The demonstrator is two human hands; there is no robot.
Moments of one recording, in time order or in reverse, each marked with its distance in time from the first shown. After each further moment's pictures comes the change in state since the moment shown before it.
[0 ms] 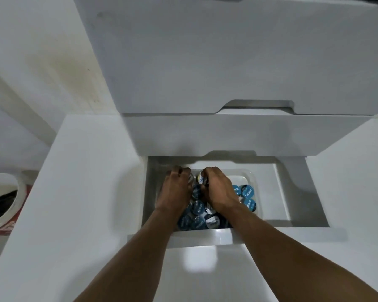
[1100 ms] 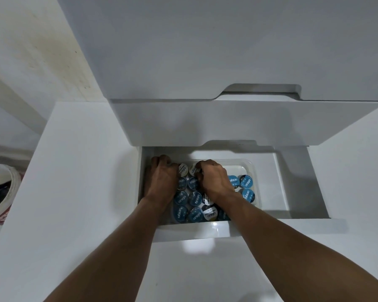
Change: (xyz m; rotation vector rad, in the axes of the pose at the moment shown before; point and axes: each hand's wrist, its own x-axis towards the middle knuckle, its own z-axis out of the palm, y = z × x) left_hand 0.011 -0.028 0.004 0.307 -0.045 0.003; right_hand 0.016 0.004 0.011 -0.035 -0.055 0.057
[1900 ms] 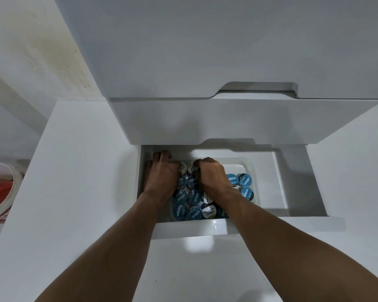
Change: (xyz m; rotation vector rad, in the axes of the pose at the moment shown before) left_hand 0.002 0.004 -0.007 -0.023 0.020 0.032; right_hand -0.001 -0.003 -0.005 0.019 0.017 -0.062
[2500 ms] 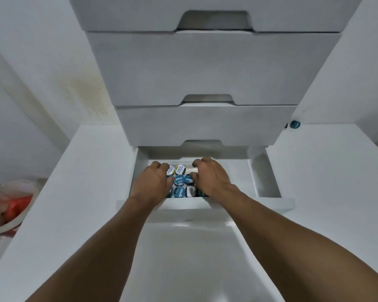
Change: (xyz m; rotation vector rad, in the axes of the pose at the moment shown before) left_hand -0.090 0.052 -0.056 -0.040 0.146 -0.029; right_hand -0.081 0.003 -0.073 -0.127 0.100 -0.128
